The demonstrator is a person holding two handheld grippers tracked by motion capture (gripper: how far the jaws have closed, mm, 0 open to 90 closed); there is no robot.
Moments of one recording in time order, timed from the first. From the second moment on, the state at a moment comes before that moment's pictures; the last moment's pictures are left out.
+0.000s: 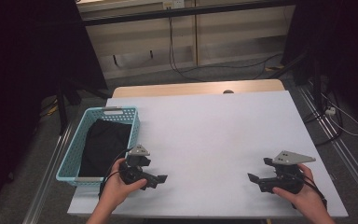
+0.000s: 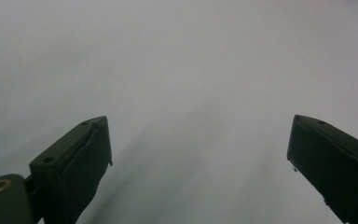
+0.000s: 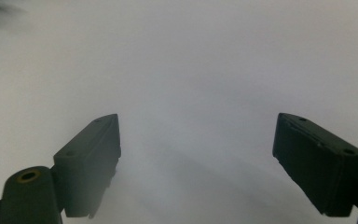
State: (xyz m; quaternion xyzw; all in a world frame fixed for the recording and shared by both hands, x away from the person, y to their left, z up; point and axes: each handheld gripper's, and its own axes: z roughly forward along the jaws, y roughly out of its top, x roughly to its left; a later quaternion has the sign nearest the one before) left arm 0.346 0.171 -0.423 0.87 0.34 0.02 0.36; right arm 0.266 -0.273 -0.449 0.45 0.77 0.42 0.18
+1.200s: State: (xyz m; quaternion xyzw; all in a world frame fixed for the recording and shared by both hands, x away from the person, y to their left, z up) left arm 0.346 0.172 -0.425 0.87 0.33 0.03 0.36; right arm 0.259 -0.288 -0.448 0.45 0.77 0.41 0.19
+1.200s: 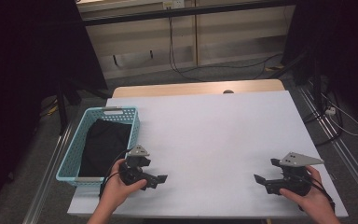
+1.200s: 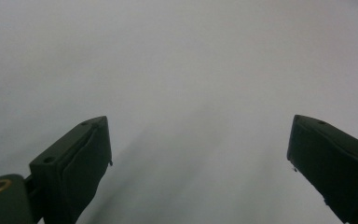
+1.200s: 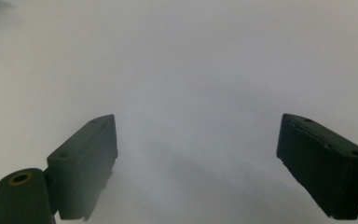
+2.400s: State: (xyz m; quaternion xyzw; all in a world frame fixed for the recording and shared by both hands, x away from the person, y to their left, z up) left arm 0.344 0.169 -0.424 0.87 0.33 0.03 0.37; right arm 0.253 -0.287 -0.451 0.45 0.78 0.40 0.18
